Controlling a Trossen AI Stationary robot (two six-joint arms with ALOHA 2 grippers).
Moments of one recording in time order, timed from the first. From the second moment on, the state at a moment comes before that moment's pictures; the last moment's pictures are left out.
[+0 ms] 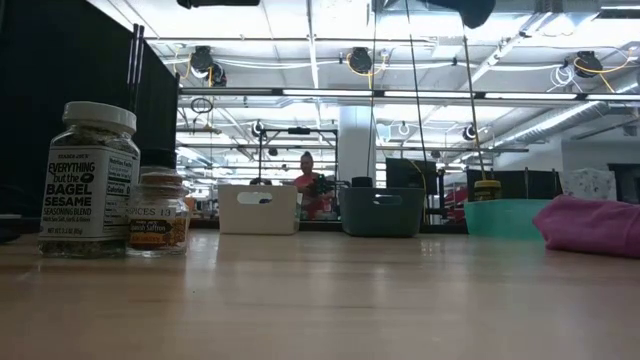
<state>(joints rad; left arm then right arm) -0.45 1.19 0.86 0.01 -0.74 0.01 0.31 1.04 0.78 0.08 0.40 0.09</state>
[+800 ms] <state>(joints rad) -0.54 1.19 0.86 -0.37 -0.13 -0.69 0.28 1.08 0.78 0.09 0.45 0.04</state>
